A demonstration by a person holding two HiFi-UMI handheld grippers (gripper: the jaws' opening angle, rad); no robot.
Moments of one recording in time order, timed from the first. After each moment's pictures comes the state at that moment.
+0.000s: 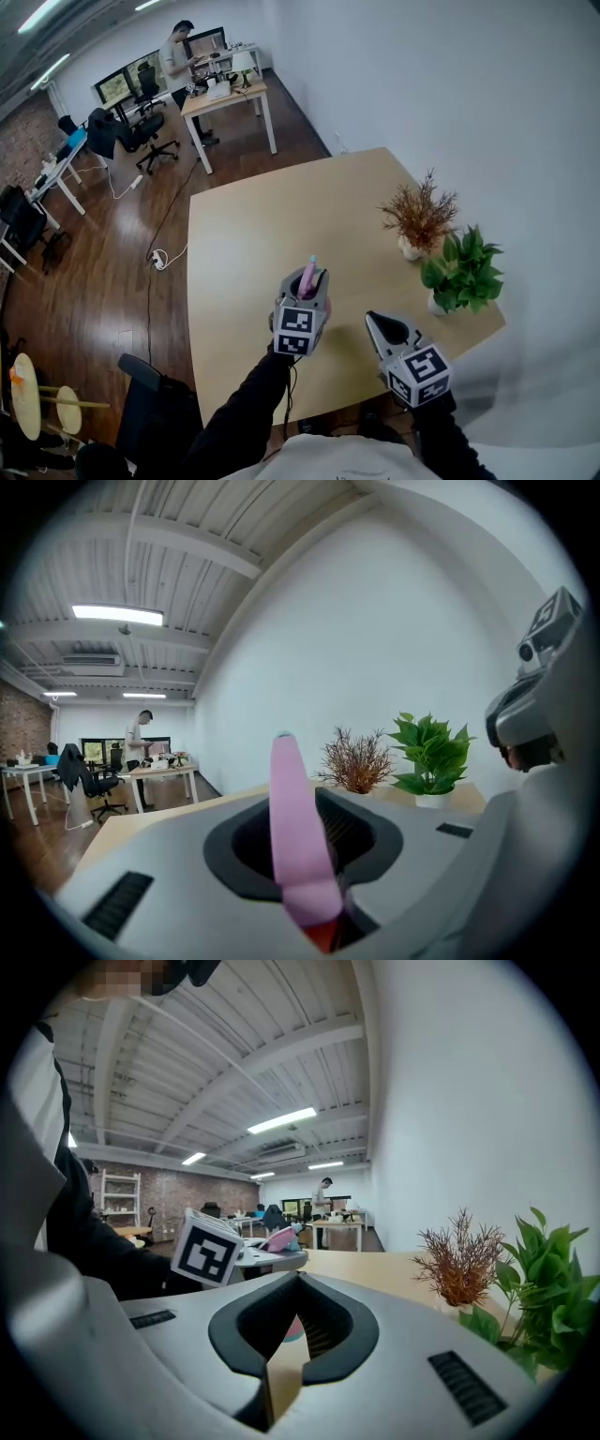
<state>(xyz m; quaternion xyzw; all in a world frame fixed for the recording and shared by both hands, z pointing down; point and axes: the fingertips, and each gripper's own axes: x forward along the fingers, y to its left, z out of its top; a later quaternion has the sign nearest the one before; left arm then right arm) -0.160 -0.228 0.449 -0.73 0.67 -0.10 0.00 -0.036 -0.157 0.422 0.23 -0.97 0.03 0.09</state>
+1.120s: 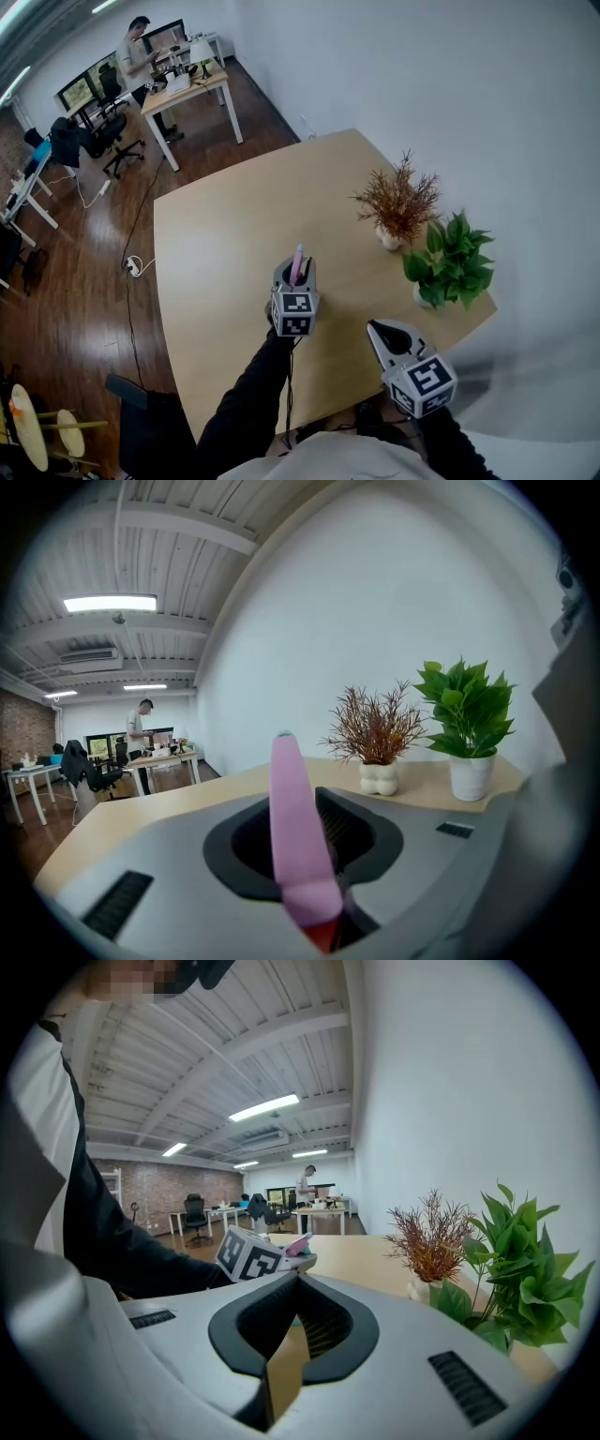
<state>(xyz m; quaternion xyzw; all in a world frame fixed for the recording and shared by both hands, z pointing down) -0.170 -0.331 0.532 -0.71 0.69 -0.15 -0.02 -0.005 -0.194 0.457 0.28 -0.95 0.06 0.13</state>
